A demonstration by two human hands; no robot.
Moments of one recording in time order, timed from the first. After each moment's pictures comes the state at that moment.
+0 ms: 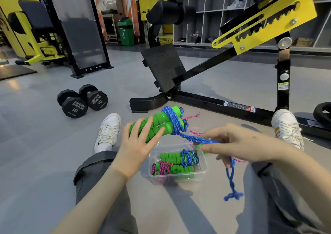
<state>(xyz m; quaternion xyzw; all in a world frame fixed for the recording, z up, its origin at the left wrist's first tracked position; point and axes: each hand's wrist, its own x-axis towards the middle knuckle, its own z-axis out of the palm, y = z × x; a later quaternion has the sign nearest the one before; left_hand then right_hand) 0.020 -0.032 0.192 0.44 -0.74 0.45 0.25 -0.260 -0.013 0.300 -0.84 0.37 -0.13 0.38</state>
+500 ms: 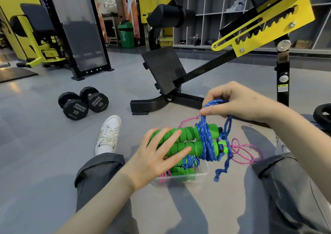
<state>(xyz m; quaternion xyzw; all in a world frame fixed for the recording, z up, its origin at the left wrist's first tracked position) -0.014 -0.002 0.219 0.28 -0.81 0.42 0.28 -0.255 -0.047 0.355 -0.86 0.32 -0.27 0.30</state>
